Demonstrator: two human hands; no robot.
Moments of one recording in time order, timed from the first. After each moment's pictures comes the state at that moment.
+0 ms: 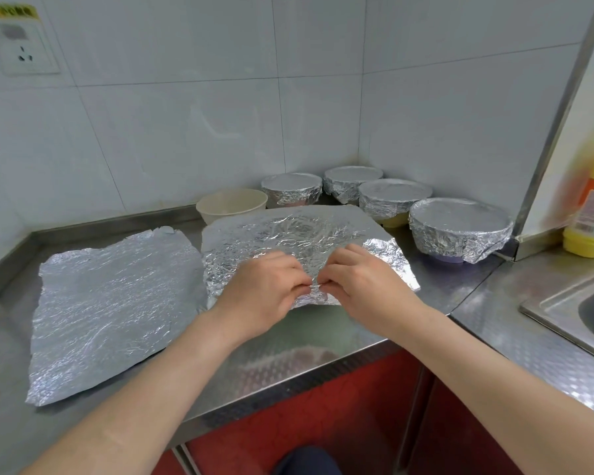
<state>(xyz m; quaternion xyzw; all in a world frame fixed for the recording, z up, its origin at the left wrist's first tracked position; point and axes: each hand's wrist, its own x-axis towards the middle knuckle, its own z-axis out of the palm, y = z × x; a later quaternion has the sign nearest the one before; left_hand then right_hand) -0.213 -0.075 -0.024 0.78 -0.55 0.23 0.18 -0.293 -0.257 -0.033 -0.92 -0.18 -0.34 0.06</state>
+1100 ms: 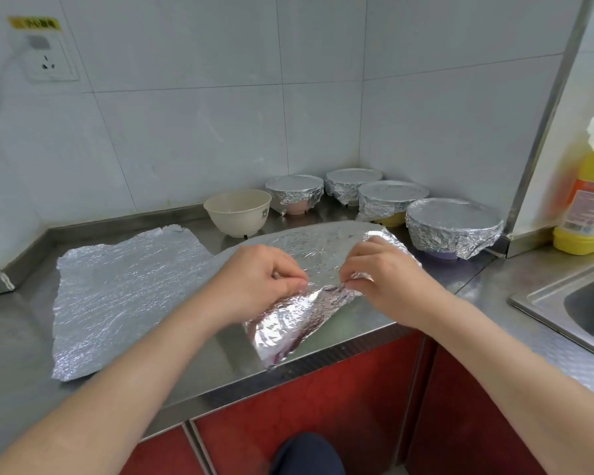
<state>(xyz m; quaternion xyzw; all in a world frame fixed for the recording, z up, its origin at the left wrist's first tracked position) -0.254 -0.052 0.016 0.85 -0.43 0.04 0.30 -0.329 -0.269 -0.015 -0.94 -0.15 -0.28 0.12</state>
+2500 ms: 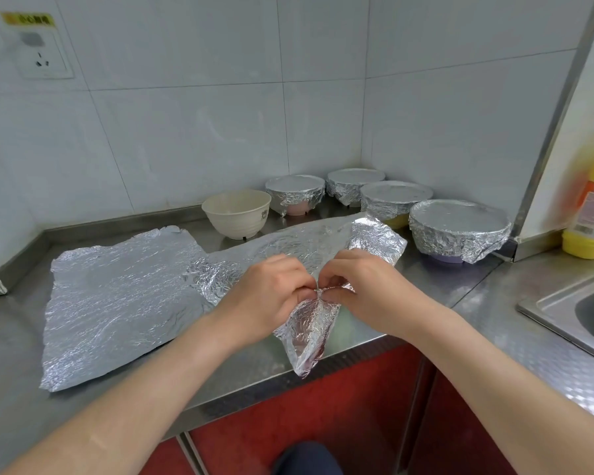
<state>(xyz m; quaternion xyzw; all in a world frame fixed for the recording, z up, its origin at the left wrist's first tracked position) -0.235 -0.068 -0.019 0.78 -0.56 0.21 0.20 -0.316 -0.248 -0.014 -0.95 -0.14 -0.23 0.18</state>
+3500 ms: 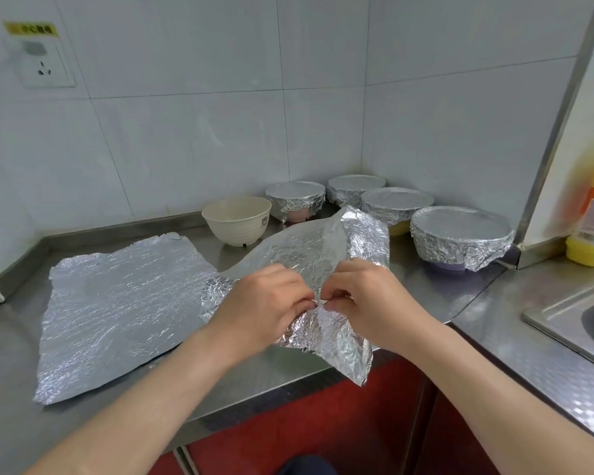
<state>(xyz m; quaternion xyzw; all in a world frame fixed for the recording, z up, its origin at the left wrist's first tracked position) -0.240 -0.063 -0.019 0.78 -0.55 0.24 0.18 -0.316 -0.248 -0.023 -0.94 -0.15 -0.28 0.16</state>
